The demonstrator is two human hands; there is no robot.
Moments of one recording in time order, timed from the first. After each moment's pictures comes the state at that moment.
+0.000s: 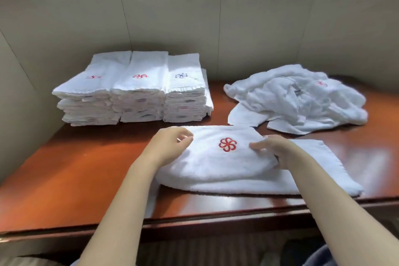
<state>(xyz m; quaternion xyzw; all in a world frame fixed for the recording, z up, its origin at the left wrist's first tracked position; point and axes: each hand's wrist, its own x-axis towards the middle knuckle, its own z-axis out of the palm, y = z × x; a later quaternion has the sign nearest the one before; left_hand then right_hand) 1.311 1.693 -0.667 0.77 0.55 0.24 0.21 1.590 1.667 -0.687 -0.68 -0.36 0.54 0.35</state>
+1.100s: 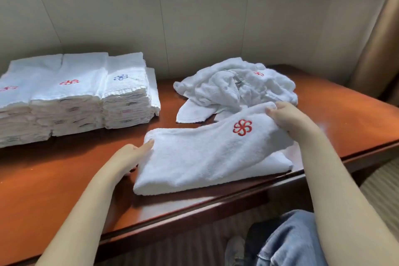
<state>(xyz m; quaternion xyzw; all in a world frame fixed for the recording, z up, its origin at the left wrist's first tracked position) 1.361 1.715 -0.704 0.61 0.67 0.16 0.39 1.721 1.620 -0.645 -0.77 -0.42 0.23 0.42</state>
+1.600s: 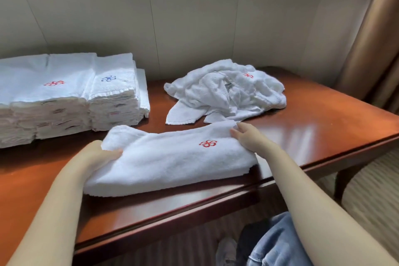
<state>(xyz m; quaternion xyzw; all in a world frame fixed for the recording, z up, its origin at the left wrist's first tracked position) 1.332 1.730 -0.690 0.63 0.67 0.18 0.34 1.698 1.637 -0.699 -0.74 -0.53 0.24 0.34</state>
